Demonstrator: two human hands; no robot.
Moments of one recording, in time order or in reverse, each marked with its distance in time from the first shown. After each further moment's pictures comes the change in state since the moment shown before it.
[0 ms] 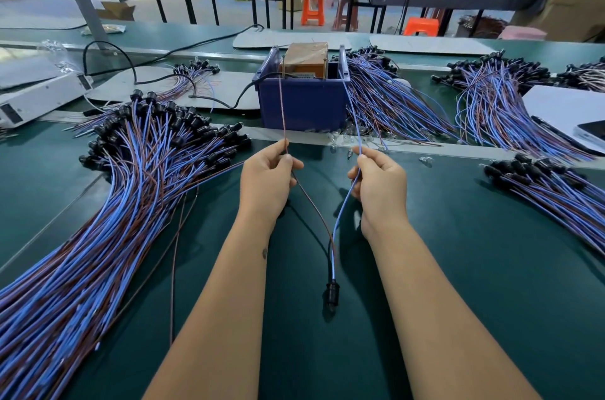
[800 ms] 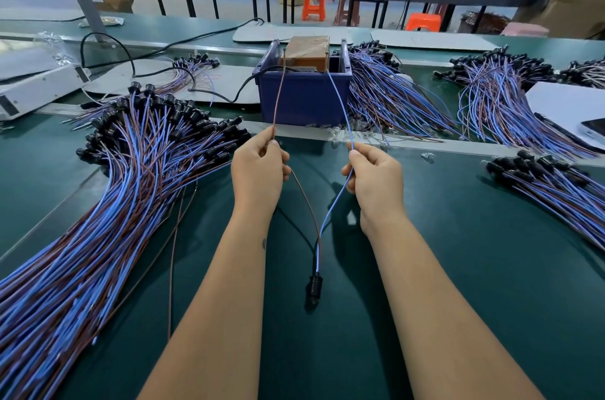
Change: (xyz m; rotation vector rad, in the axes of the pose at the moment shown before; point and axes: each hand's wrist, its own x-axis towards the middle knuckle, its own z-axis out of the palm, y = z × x) left_hand 0.005 0.005 -0.002 -0.072 0.115 0.014; right_hand 0.001 0.003 0.003 -0.077 -0.061 -0.056
